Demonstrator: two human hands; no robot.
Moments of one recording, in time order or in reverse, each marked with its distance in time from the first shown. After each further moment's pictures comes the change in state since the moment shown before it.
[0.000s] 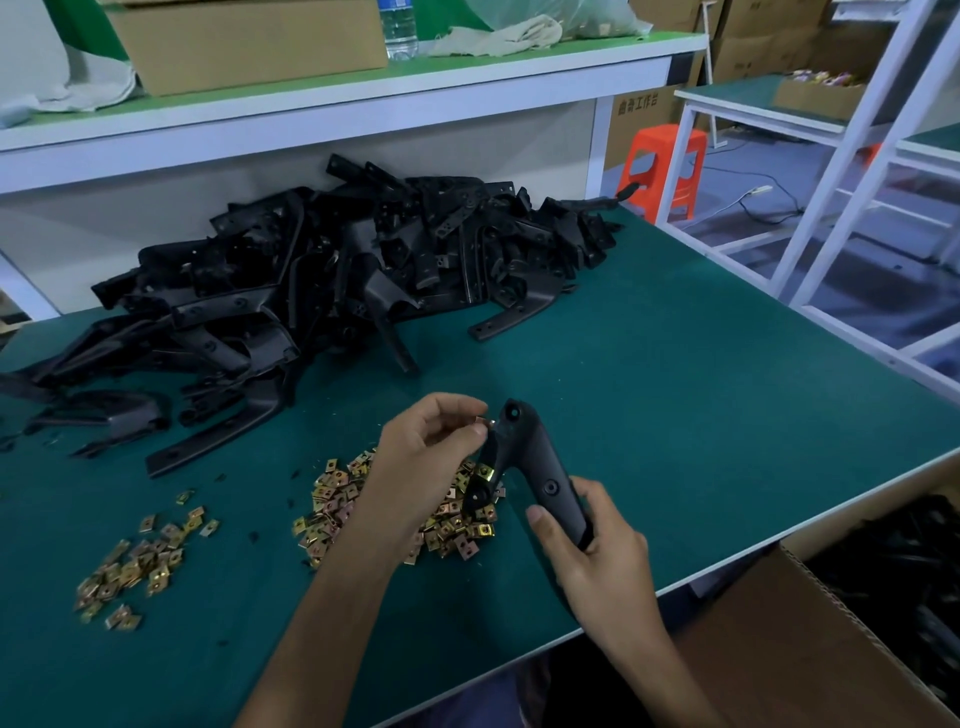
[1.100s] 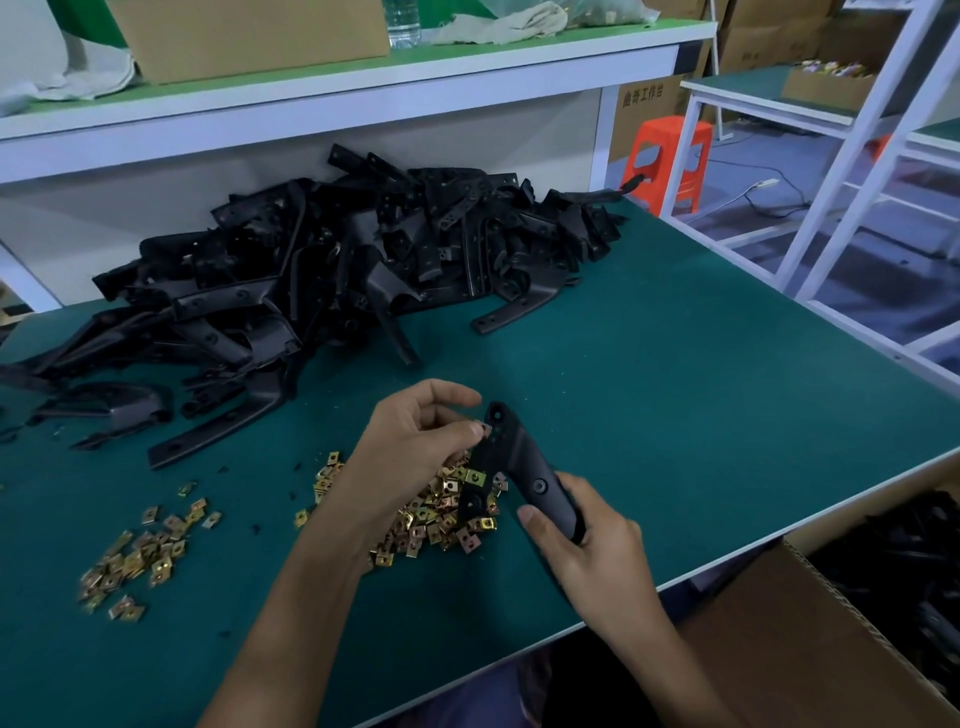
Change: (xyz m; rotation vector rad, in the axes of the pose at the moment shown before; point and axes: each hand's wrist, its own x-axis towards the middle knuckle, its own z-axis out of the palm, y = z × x) left_hand 0.008 0.006 -0.018 0.078 -0.119 -0.053; right_hand 0.006 0.000 0.000 -0.032 -0.092 -0.014
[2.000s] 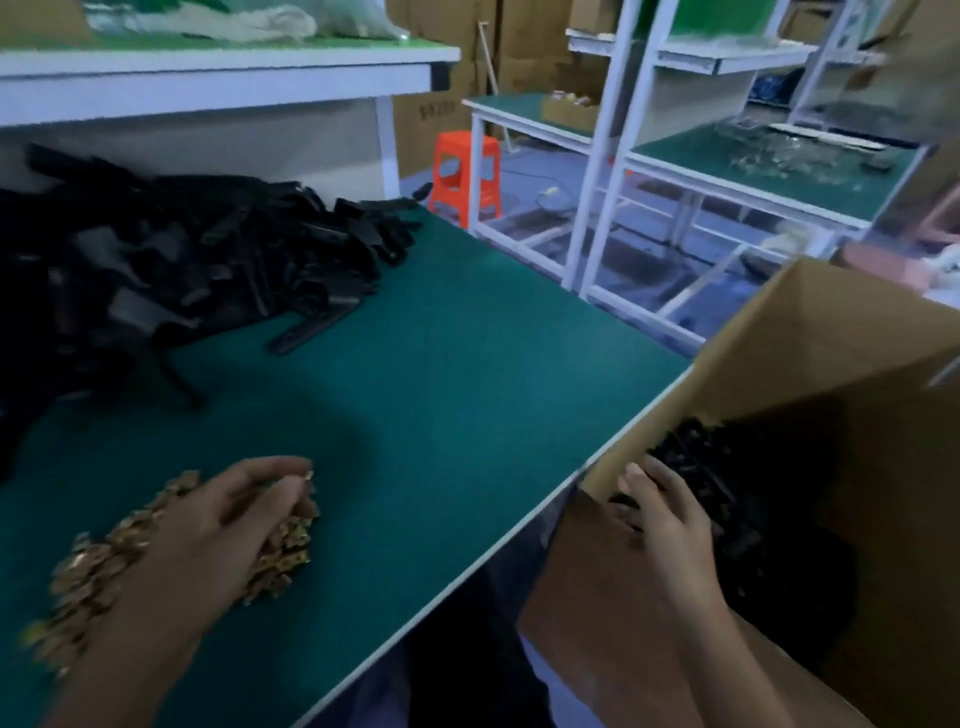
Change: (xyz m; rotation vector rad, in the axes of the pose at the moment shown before) left_hand -0.024 -0.018 0.038 0.133 -0.072 -0.044; right_hand -0.060 0.036 -0.188 0.333 0.713 0.566
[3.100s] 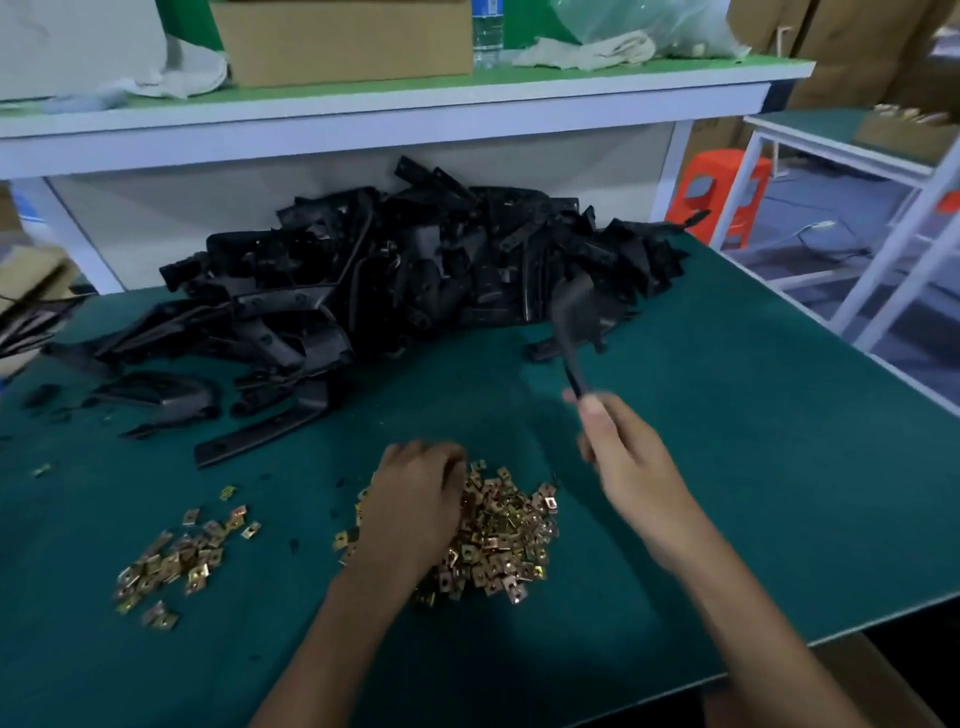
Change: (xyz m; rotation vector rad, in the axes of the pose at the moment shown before) left_hand 0.034 -0.051 -0.072 0.777 0.411 0.141; right_hand -0.056 -0.057 0.258 -0.235 -0.934 -0.494
